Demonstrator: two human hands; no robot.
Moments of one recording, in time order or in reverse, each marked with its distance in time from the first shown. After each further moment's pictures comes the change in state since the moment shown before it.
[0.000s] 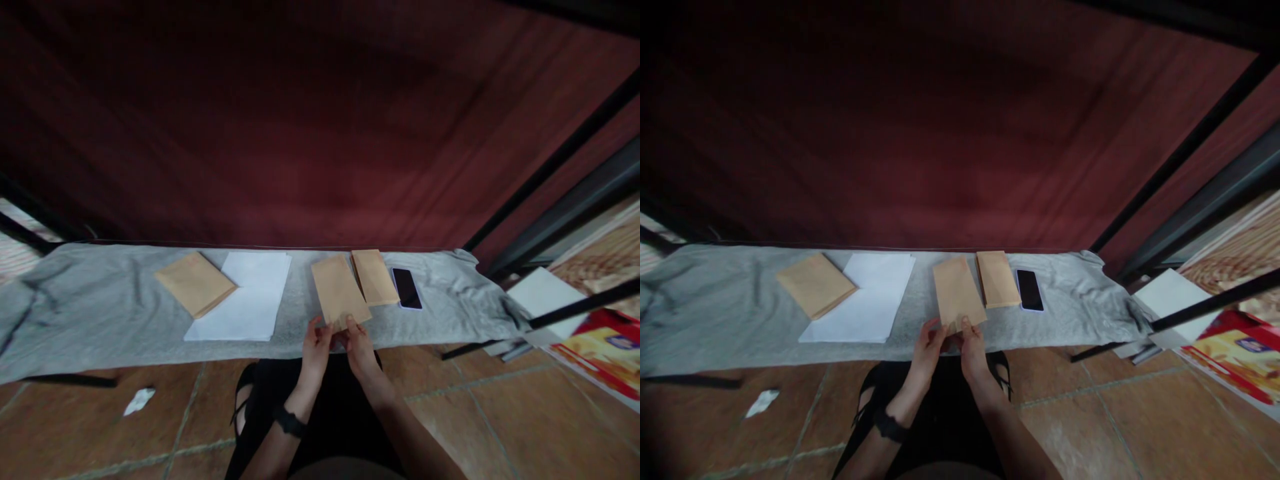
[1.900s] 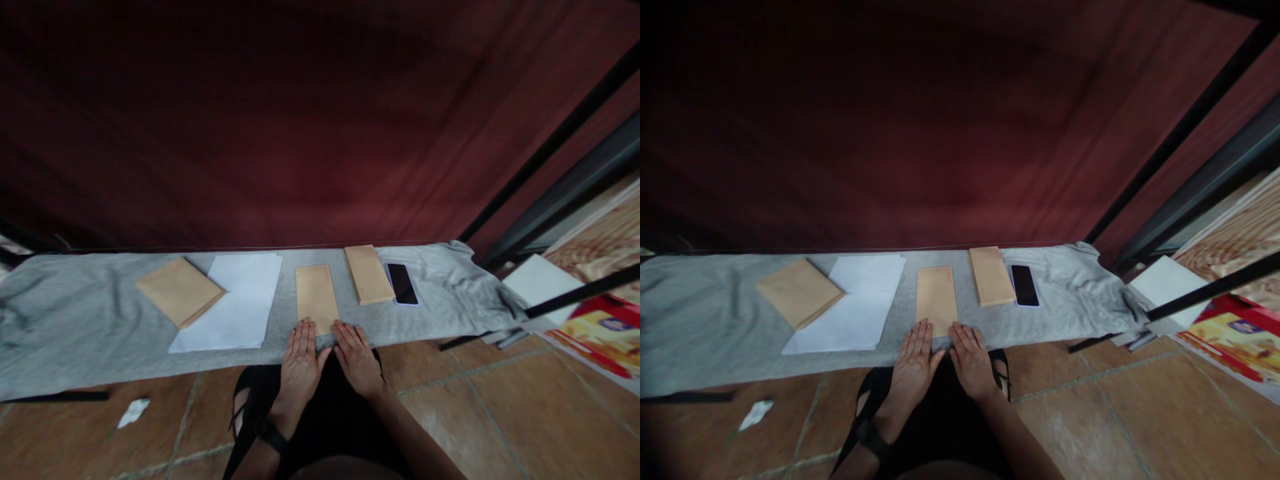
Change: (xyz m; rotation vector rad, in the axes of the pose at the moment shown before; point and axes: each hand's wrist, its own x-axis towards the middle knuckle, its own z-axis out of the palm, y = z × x) left_hand -0.002 -0.039 -0.041 1.311 -0.060 0.881; right_hand -0.018 0.015 -0.057 -1.554 -0.254 -0.740
